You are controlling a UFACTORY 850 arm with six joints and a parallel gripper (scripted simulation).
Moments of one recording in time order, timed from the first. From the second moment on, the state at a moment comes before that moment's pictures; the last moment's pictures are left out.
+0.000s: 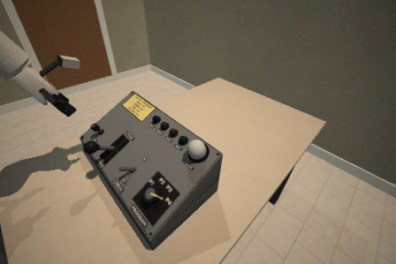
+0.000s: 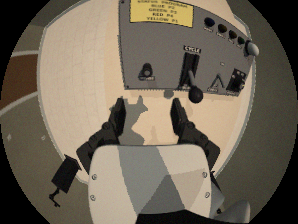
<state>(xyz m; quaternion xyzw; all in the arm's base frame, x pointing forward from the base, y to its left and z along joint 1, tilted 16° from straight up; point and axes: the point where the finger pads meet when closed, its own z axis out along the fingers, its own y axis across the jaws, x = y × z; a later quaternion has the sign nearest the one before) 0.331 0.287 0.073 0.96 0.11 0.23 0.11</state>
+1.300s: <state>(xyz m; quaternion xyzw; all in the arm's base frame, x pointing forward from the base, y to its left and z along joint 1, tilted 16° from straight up) 0.332 0.287 0.071 0.96 0.11 0.23 0.11</state>
